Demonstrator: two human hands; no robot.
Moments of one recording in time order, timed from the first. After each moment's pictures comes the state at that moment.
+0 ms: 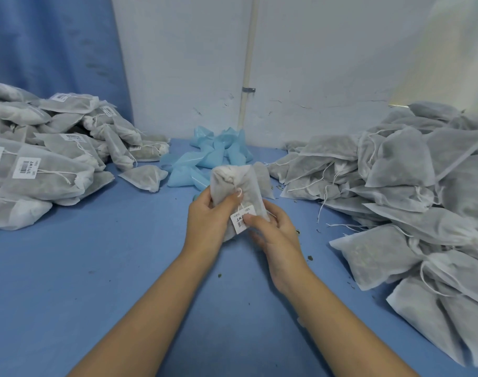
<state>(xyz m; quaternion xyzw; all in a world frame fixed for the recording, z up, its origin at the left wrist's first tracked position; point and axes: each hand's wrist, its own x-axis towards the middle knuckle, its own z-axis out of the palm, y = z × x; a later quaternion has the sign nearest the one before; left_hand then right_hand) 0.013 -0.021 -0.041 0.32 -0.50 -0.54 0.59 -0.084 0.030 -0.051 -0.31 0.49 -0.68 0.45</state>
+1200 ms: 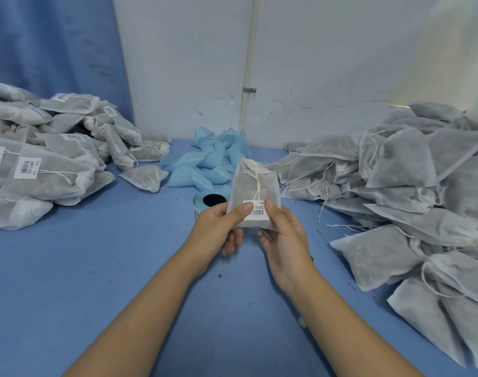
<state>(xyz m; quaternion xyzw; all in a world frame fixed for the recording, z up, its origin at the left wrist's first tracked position) 0.023 -0.025 -0.052 0.33 -0.61 -0.59 0.41 -0.094 0.026 -0.055 -0.26 0.44 -0.73 0.46</state>
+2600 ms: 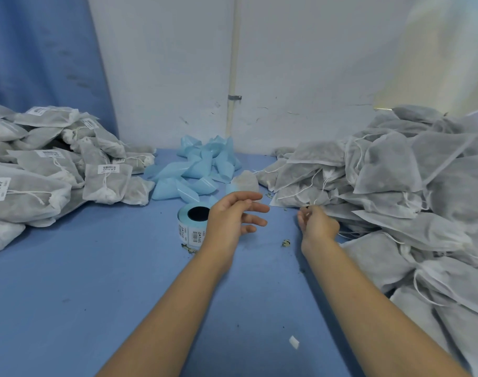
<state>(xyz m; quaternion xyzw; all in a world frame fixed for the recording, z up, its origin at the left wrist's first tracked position) -0.027 -0.028 -0.028 0.30 -0.52 -0.64 0.48 -0.194 -0.027 -0.055 -0.02 0.56 -0.78 0.28</state>
